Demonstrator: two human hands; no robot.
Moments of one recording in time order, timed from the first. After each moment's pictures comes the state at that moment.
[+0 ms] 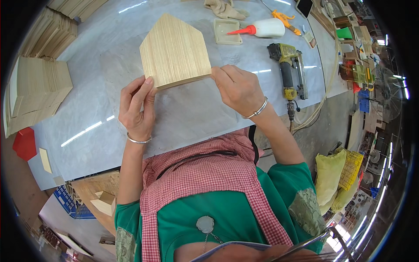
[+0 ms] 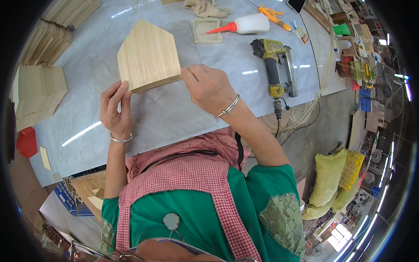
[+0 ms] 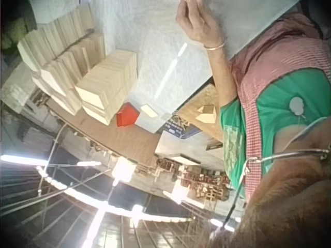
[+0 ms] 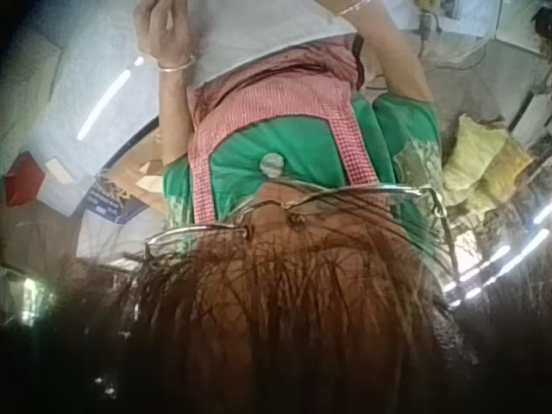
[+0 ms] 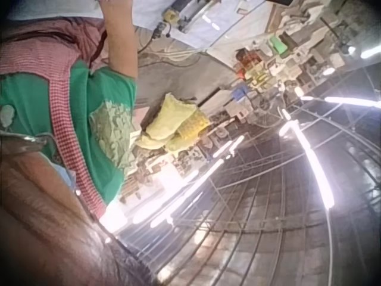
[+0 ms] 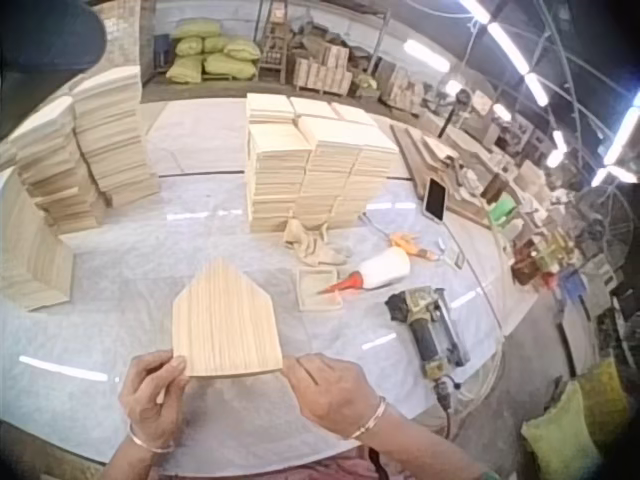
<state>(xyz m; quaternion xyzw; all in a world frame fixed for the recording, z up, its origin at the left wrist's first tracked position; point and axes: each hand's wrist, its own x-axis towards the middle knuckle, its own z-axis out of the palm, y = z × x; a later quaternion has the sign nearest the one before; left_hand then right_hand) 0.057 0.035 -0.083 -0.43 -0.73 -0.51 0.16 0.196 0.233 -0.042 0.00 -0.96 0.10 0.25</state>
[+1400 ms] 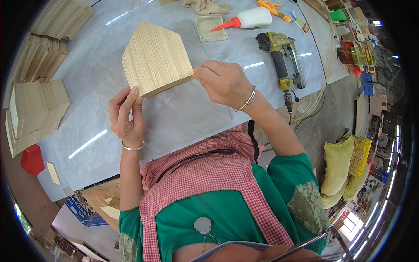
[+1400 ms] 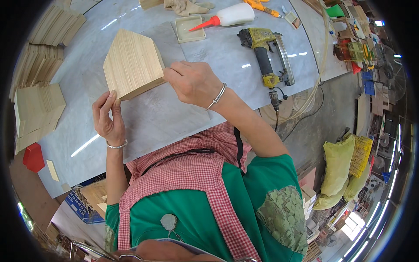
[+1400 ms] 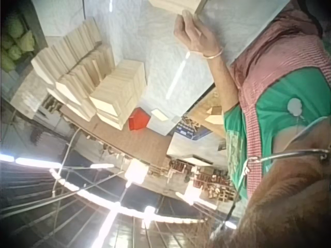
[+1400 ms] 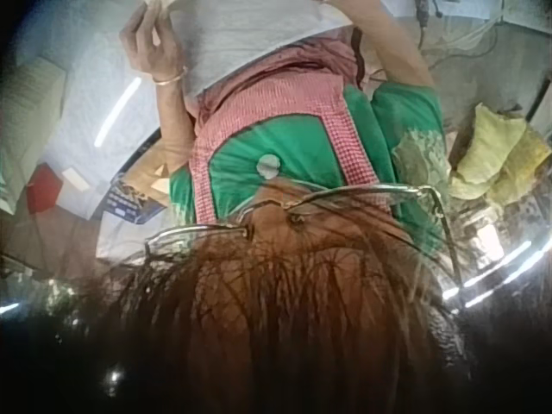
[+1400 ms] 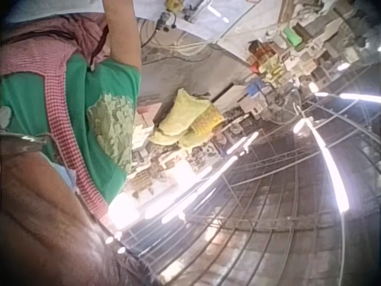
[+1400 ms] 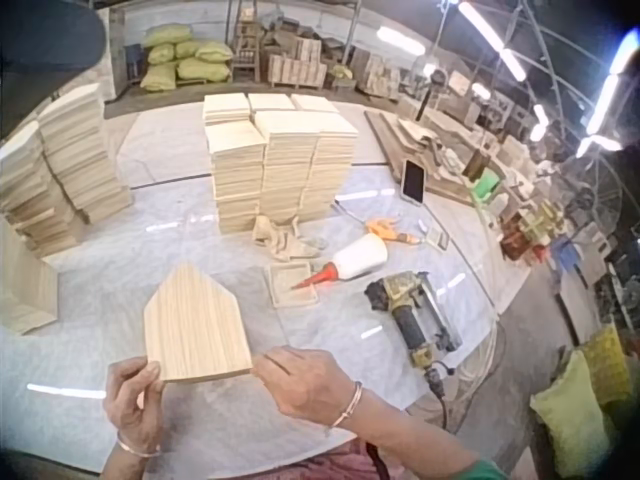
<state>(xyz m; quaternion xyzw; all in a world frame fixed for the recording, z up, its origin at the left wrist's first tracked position) 0.058 0.035 -0.082 -0.44 -0.75 -0.47 0.16 0.195 0.245 -0.054 0.02 -0.94 0.18 0.29</state>
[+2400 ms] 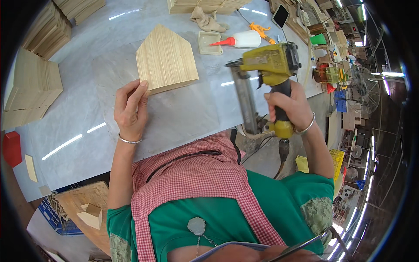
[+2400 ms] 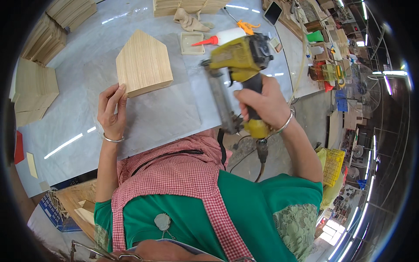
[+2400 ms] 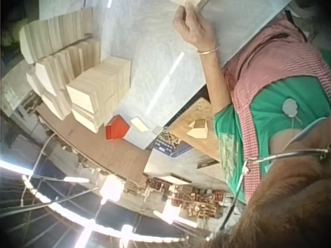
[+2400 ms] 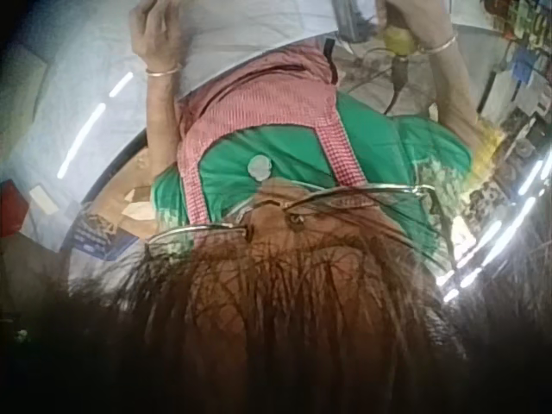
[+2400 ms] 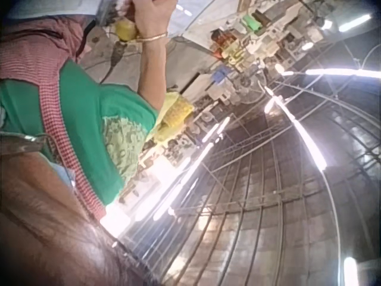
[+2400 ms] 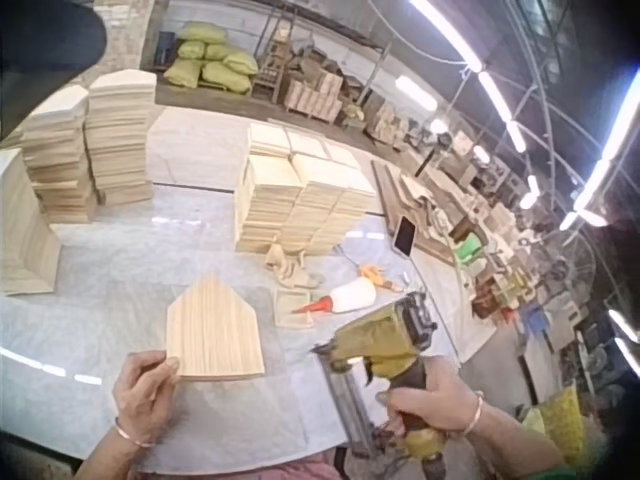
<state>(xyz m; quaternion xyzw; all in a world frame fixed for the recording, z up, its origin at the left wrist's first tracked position) 0.057 0.033 -0.084 -0.42 -0.72 -0.53 0.14 0.258 0.255 0.106 -0.44 -0.73 0.53 -0.01</state>
